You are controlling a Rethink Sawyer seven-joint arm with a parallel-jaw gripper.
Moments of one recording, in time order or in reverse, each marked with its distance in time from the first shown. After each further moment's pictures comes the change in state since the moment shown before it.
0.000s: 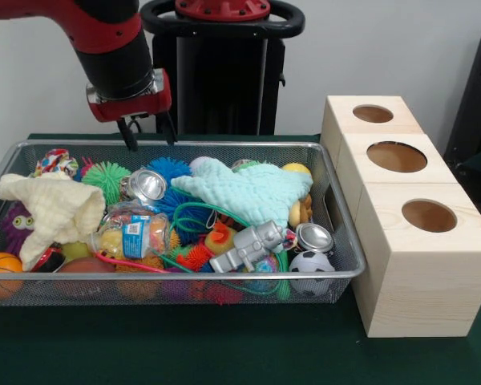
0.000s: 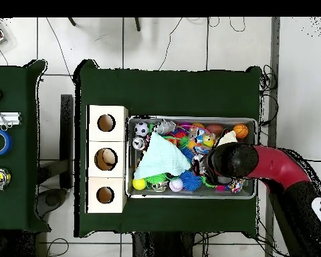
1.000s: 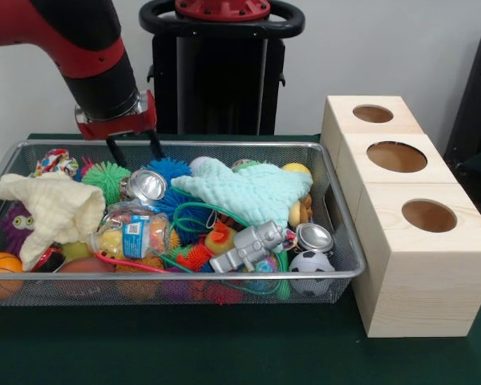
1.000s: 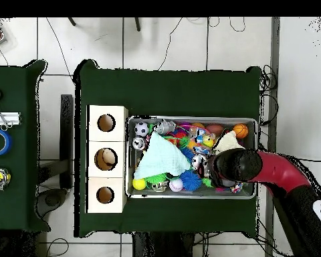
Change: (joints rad) arm -0.052 0.081 0.000 -0.017 -0.046 -0.037 0.000
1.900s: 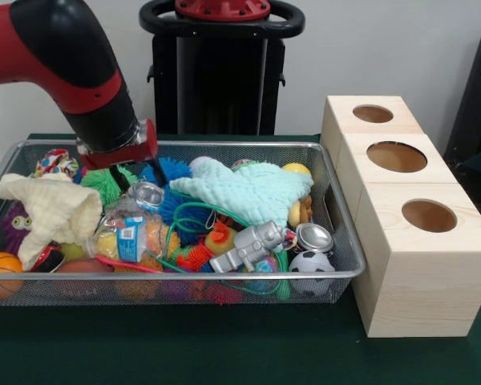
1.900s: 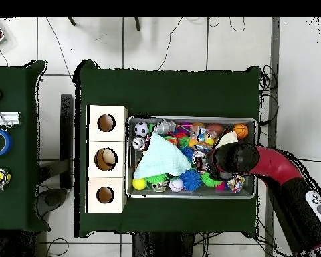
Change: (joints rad) arm 0.006 0.108 0.000 -0.095 0.000 0.002 0.000
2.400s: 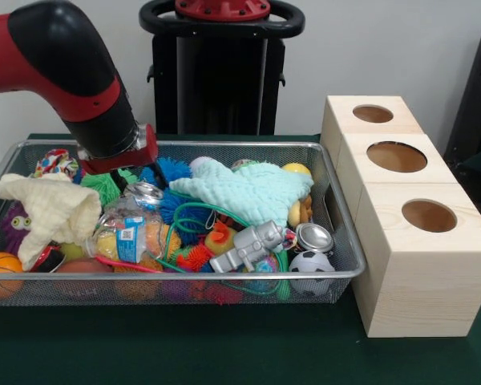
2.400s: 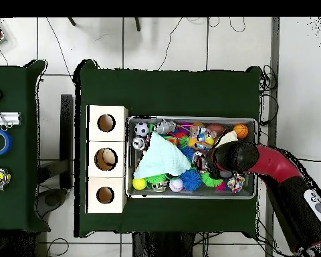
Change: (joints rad) arm 0.000 0.022 0.000 -0.021 0.000 0.020 0.000
